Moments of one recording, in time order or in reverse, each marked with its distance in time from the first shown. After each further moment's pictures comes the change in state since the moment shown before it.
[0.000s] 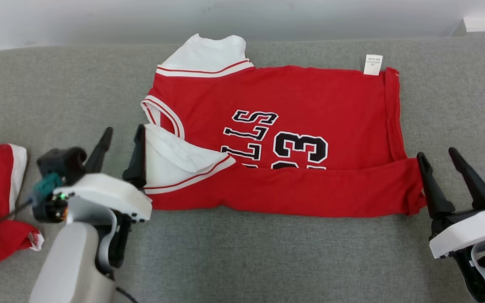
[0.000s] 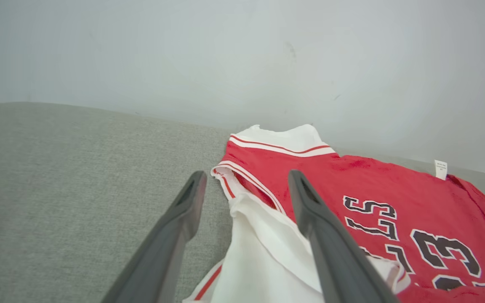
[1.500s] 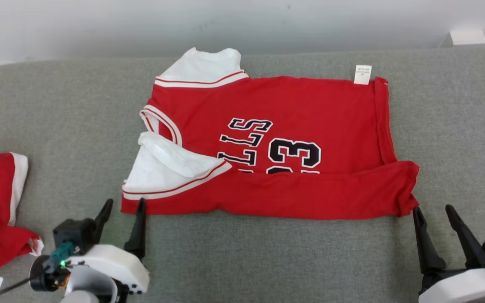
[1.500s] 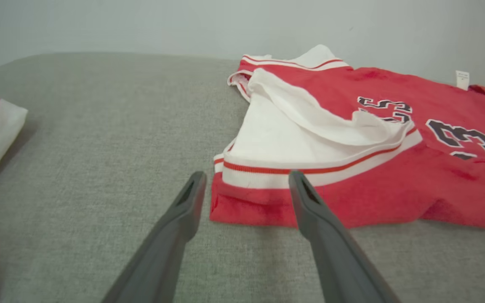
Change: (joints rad) left arm 0.298 0.059 -0.050 -0.125 0.072 0.105 -0.026; right arm 0.299 0.185 -0.170 -0.222 -0.170 0.000 0.059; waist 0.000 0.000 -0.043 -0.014
